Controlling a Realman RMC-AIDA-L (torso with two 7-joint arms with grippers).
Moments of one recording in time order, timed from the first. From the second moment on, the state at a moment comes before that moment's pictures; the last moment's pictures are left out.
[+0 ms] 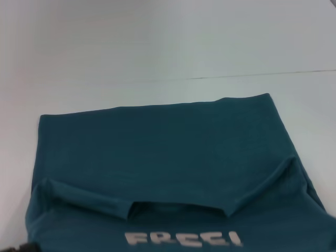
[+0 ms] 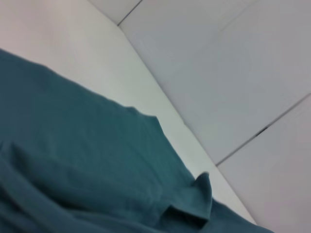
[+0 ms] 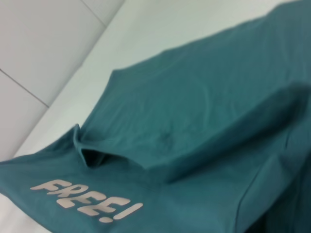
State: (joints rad) left arm -0.17 -2.16 0.28 0.94 2.17 1.99 -1.81; right arm 0.21 2.00 -0.32 -0.86 -2.30 -1.88 1.77
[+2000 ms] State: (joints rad) left arm -0.79 -2.11 0.31 0.50 2.08 0.76 -1.77; right arm 0.85 2.03 -0.60 -0.44 -2.29 -0.61 1.75
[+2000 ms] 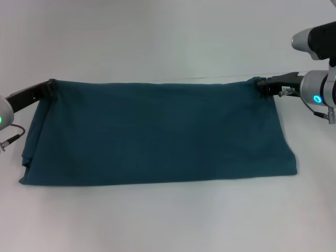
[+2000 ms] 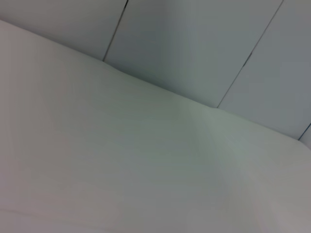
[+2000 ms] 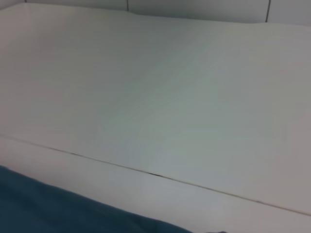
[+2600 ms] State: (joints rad) left arm -0.77 -2.12 0.31 0.50 2.02 0.72 -1.78; right arm 0.83 2.05 -0.61 -0.48 -2.28 -0.59 1.75
